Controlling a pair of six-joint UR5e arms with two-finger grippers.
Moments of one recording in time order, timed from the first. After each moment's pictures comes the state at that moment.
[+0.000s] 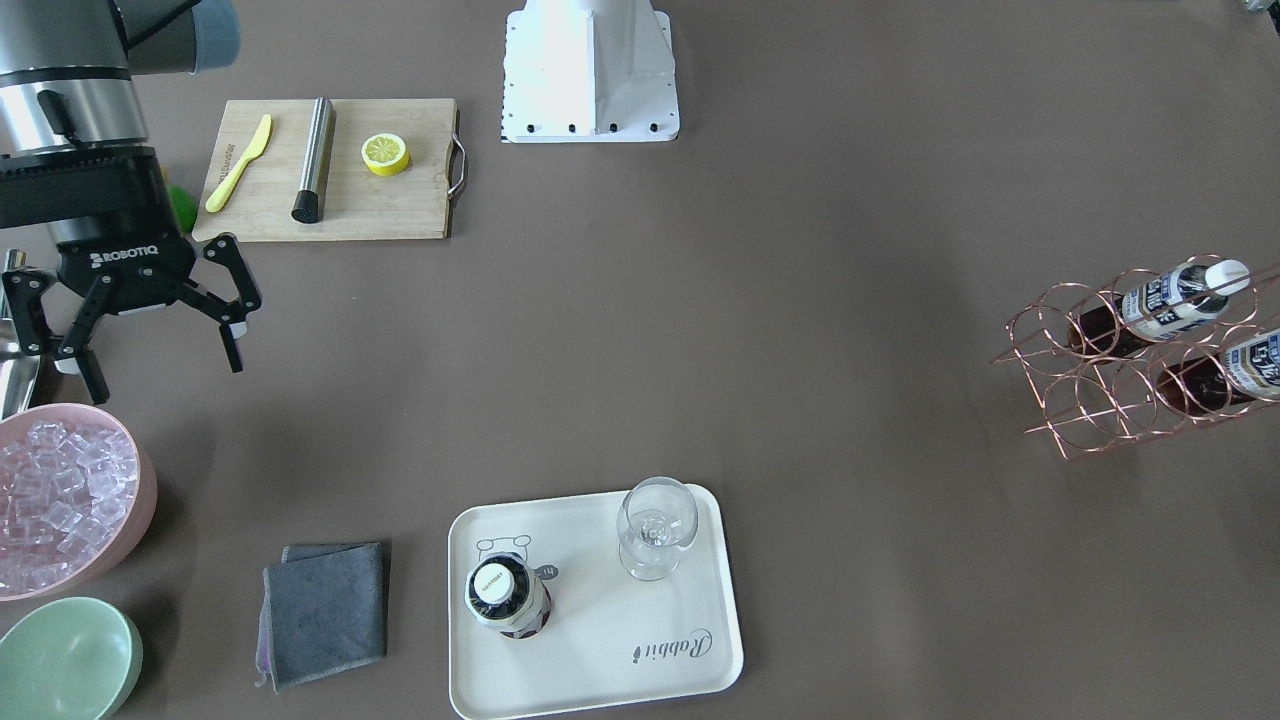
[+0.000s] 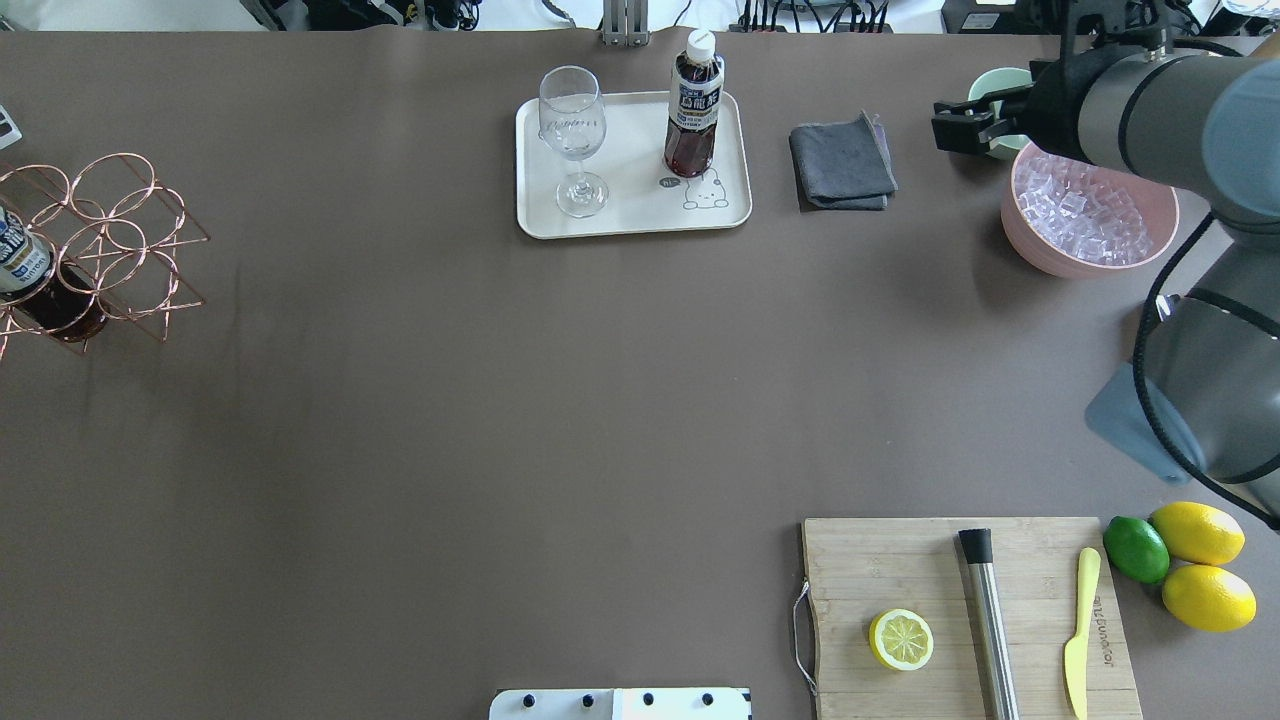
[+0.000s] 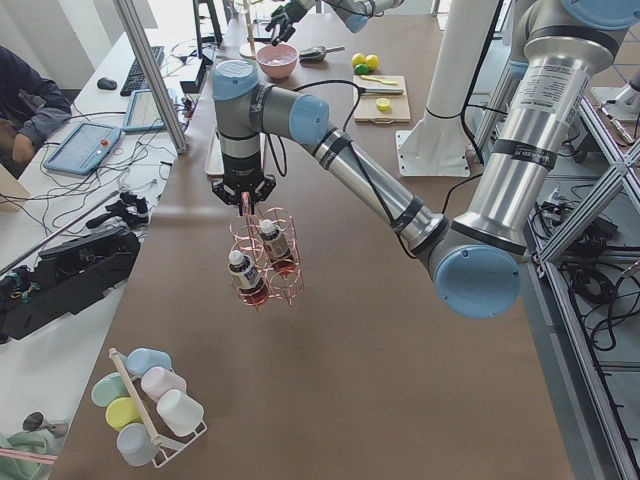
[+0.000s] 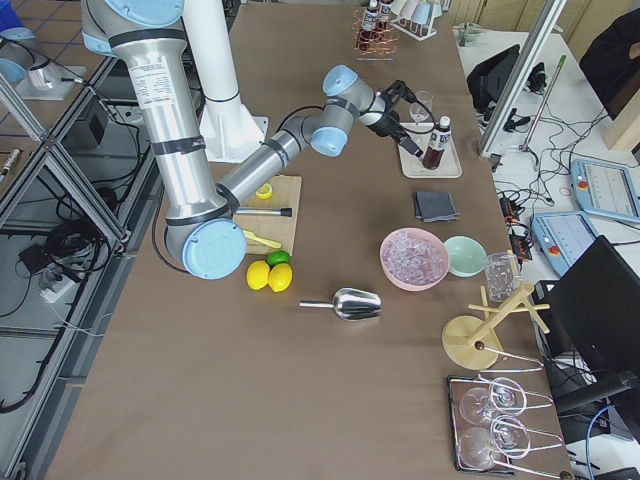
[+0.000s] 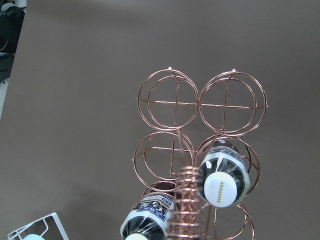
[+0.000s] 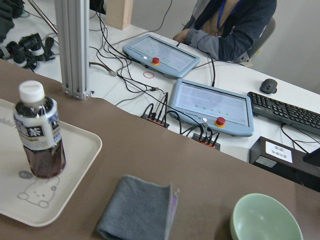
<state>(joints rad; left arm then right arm) -1.48 -1.89 -1.92 -1.12 -2.27 1.10 0.89 -1.31 1.98 -1.12 1.54 0.58</state>
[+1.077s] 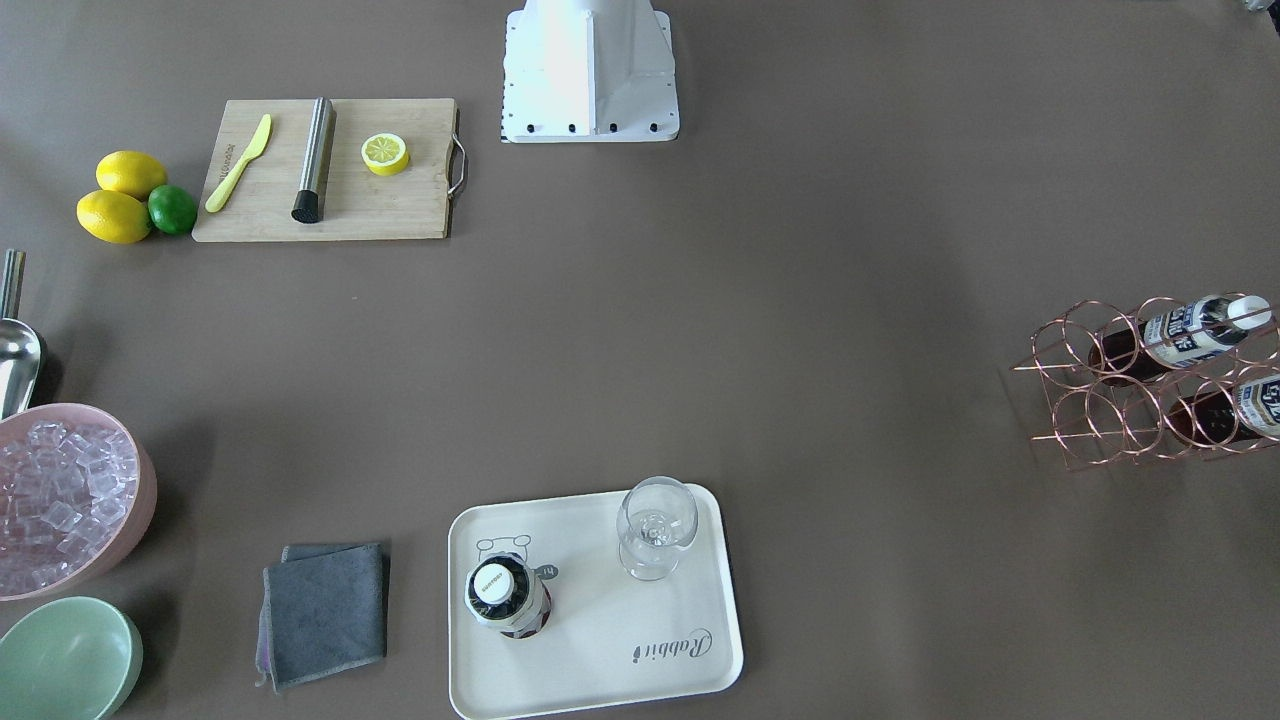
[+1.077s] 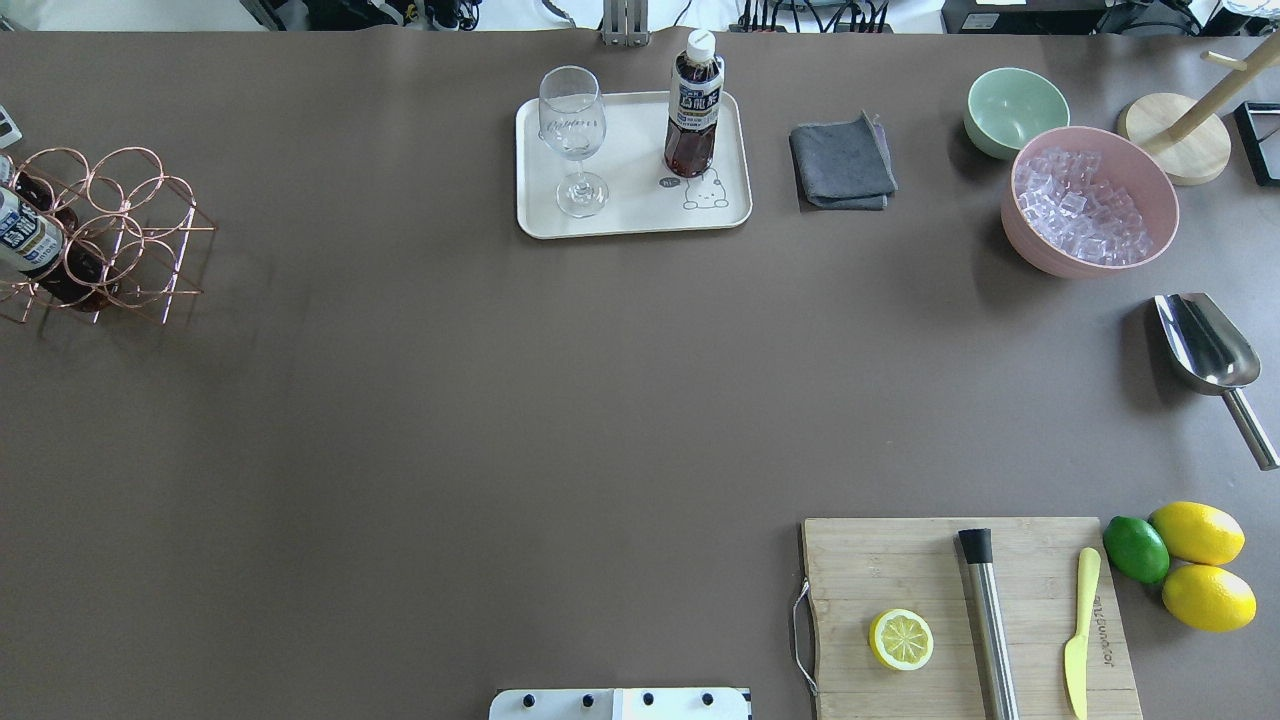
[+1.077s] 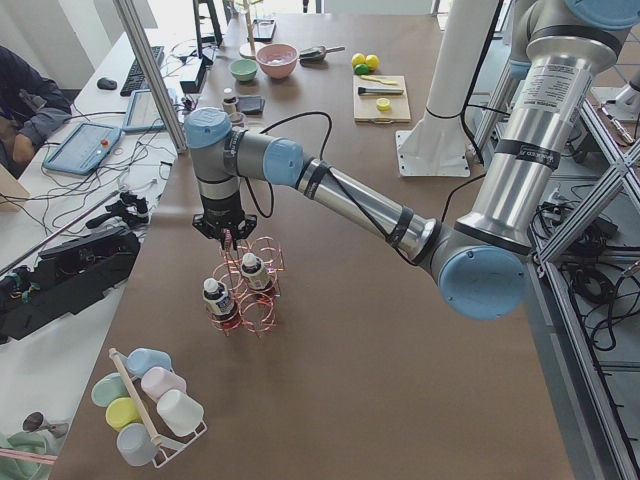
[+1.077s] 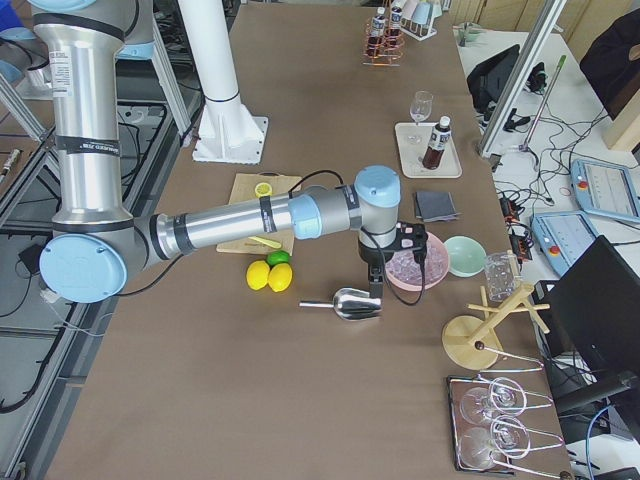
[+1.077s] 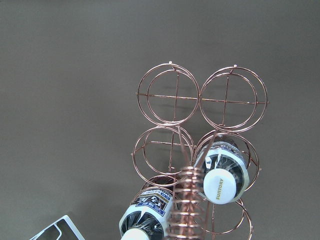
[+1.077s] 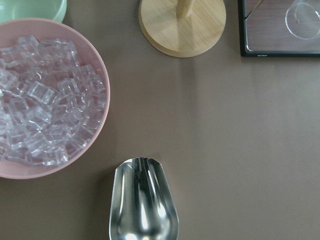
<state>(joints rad) -1.47 -1.88 -1.74 -1.29 -2.27 1.28 1.46 -1.57 1.80 -1.55 2.26 0.29</state>
